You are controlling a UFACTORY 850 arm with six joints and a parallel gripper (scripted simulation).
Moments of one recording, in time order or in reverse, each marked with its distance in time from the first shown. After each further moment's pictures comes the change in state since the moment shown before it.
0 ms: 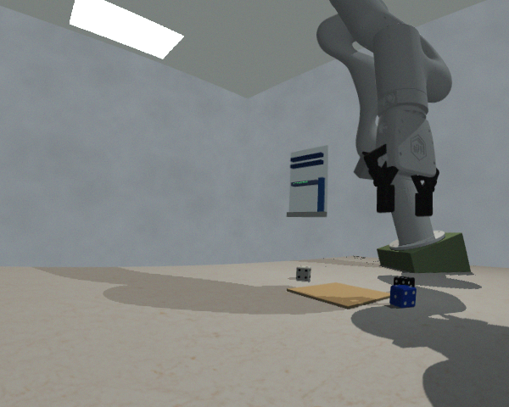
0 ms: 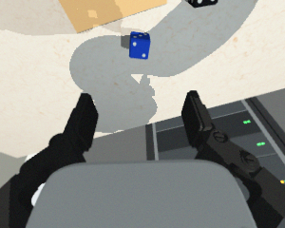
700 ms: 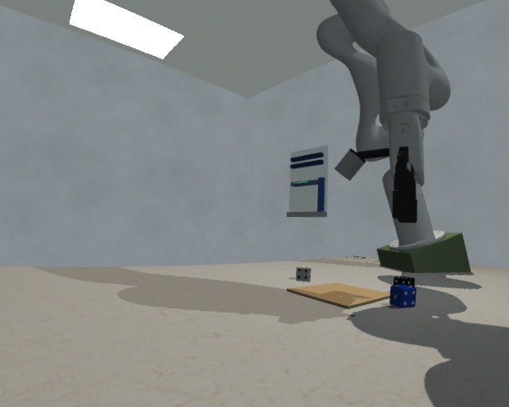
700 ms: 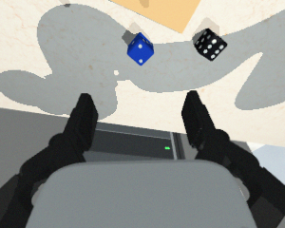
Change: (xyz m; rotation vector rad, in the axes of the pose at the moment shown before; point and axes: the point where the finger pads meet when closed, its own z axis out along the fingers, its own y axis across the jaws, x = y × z) arm 0.000 0.000 0.010 0.020 0.005 -0.636
